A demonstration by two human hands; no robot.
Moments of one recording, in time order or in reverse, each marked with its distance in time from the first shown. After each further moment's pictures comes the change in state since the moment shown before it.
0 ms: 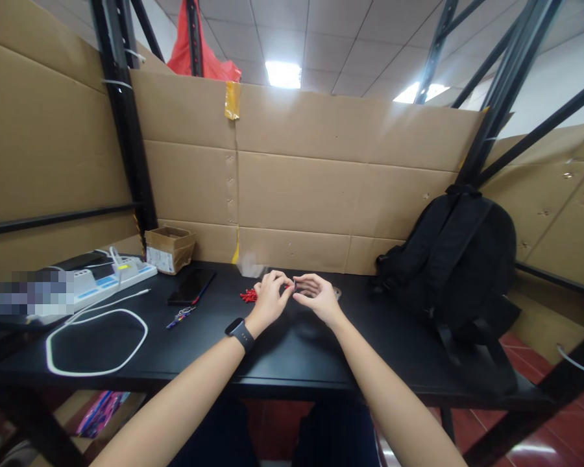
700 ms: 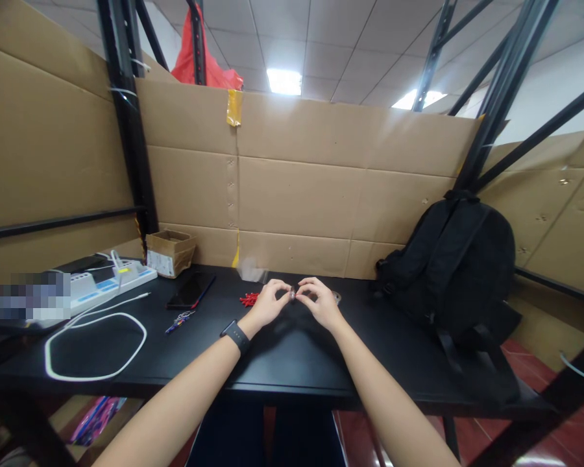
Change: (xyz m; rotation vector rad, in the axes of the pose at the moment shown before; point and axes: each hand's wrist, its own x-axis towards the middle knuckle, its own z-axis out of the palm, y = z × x) left_hand 0.011 -0.037 0.018 -0.405 -0.046 0.038; right_hand 0.003 -0.002 -0.010 -0.468 -0.006 -0.220
